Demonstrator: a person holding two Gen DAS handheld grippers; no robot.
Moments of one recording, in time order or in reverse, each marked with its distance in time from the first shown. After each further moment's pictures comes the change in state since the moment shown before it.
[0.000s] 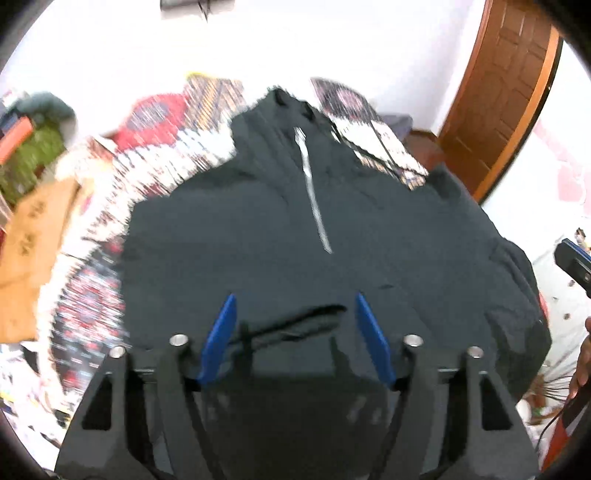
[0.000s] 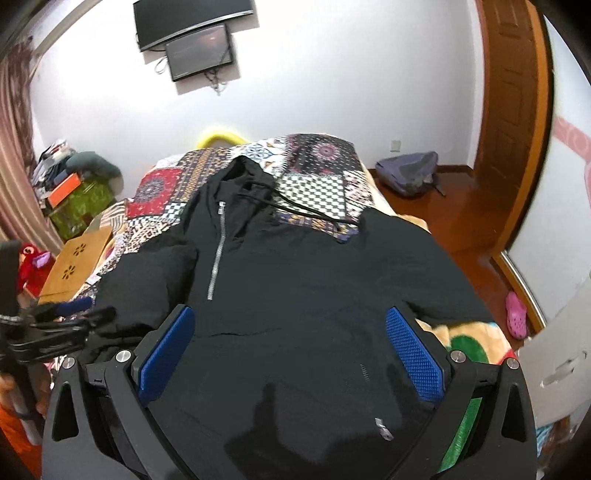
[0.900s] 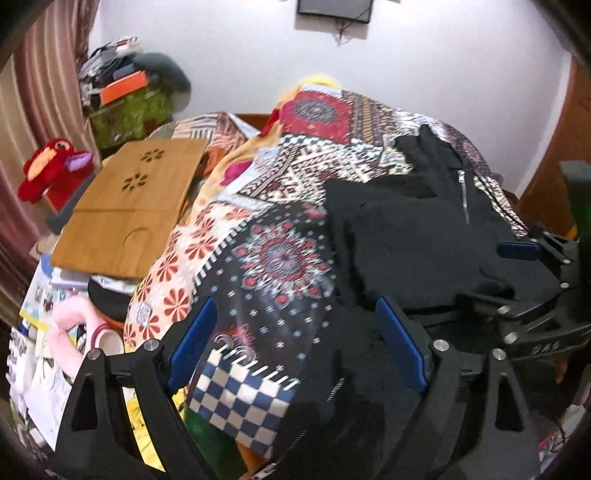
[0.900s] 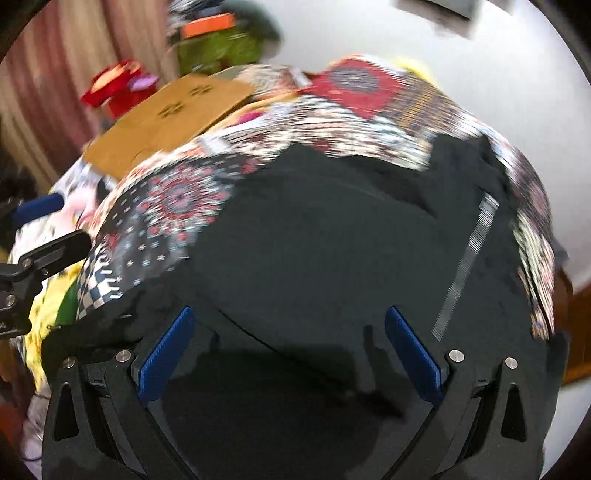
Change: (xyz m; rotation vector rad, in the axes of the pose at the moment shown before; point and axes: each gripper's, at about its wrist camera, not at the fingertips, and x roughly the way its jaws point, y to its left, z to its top) left arm -0.042 0.172 -0.075 -0.287 -0.070 0.254; right arm 0.146 0.247 -0.037 -0.691 0.342 0.299
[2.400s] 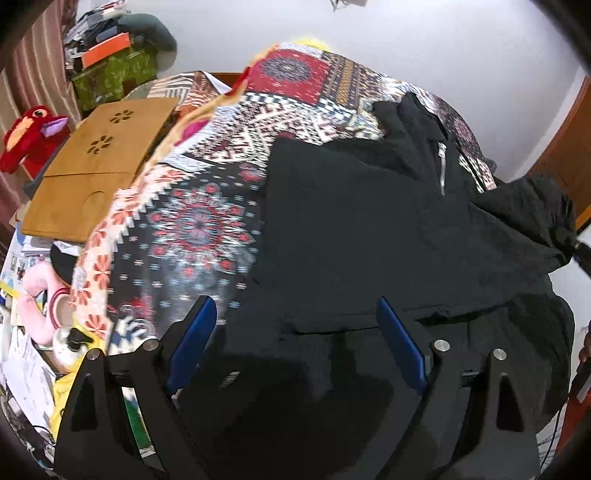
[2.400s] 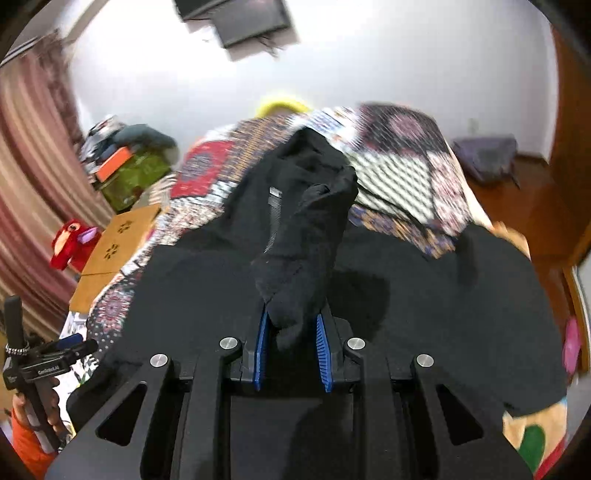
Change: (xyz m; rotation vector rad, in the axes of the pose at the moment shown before) left arm 0.037 -0.081 0.007 -0.048 0.159 -0.065; right arm -0.095 -0.222 -0.134 0.640 -0.251 0.012
